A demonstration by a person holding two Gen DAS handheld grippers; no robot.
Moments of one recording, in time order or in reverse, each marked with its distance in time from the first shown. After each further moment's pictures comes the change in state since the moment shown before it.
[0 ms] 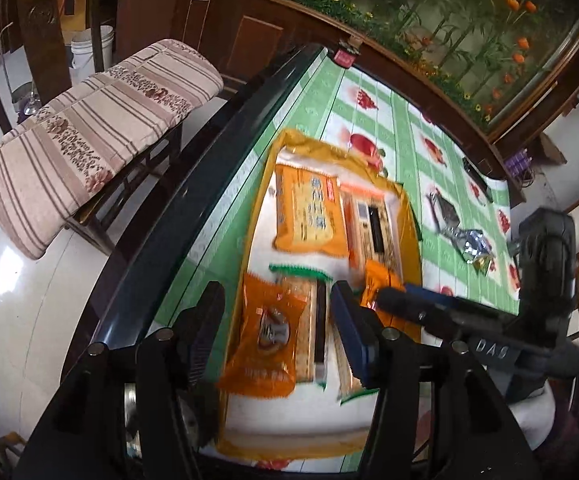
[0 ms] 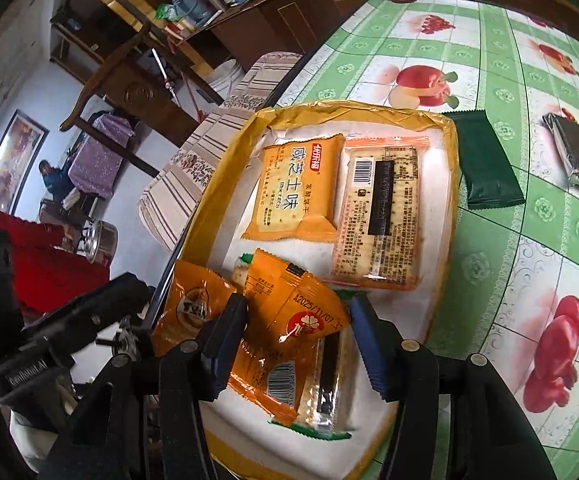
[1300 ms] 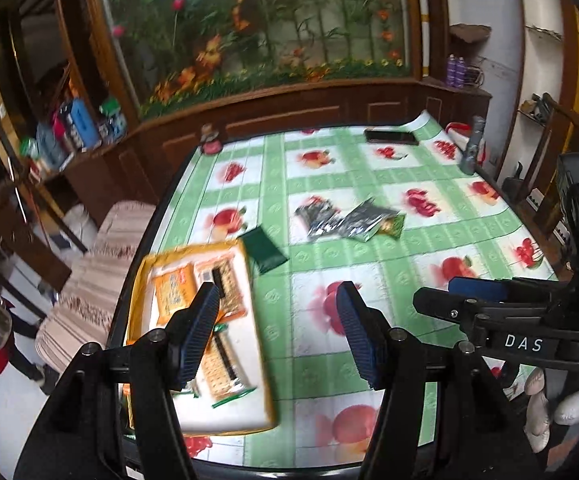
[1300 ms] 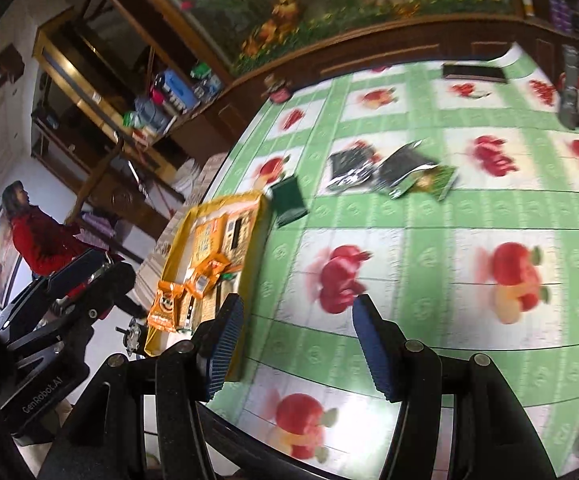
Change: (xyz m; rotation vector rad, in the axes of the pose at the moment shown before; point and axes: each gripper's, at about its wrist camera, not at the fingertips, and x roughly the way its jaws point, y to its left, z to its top) left arm -0.078 -0.277 -0.086 0.587 -0.268 0.206; right arm -0.225 -0.121 -0.126 0.195 -0.348 -0.067
